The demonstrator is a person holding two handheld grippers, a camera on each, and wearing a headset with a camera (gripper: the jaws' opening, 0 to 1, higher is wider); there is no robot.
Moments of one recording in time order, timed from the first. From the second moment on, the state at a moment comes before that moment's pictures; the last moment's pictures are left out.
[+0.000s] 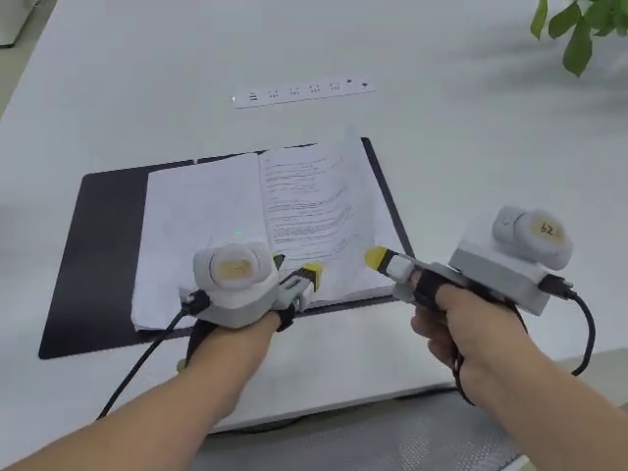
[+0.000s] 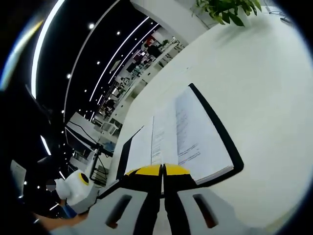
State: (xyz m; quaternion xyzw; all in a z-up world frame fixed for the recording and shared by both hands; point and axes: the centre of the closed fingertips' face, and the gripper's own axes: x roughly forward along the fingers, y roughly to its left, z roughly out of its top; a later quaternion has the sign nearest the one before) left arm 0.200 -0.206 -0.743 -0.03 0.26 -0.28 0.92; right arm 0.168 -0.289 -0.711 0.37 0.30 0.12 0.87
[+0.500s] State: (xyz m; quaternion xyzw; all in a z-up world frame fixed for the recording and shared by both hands) left arm 0.190 -0.076 -0.699 -0.04 0.21 -0.22 0.95; right arm 0.166 -0.194 -0.662 0.35 0.27 0.20 0.88
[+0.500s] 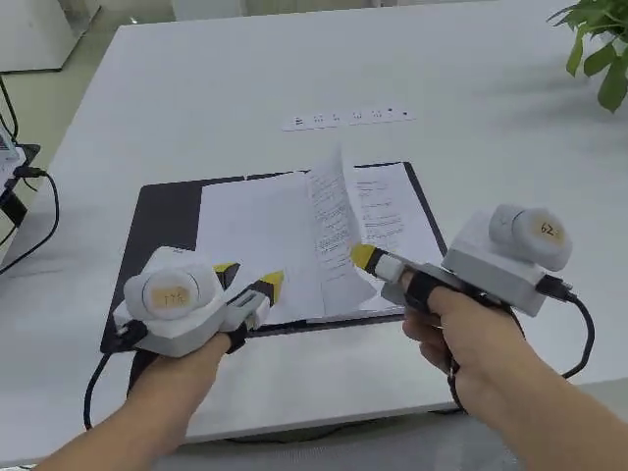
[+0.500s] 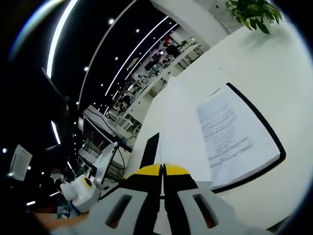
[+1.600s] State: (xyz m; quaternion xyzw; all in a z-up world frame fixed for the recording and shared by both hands) left arm 0.169 0.023 -0.652 -0.01 0.16 -0.23 0.96; right arm 0.166 -0.051 -0.690 0.22 0.31 0.25 0.89
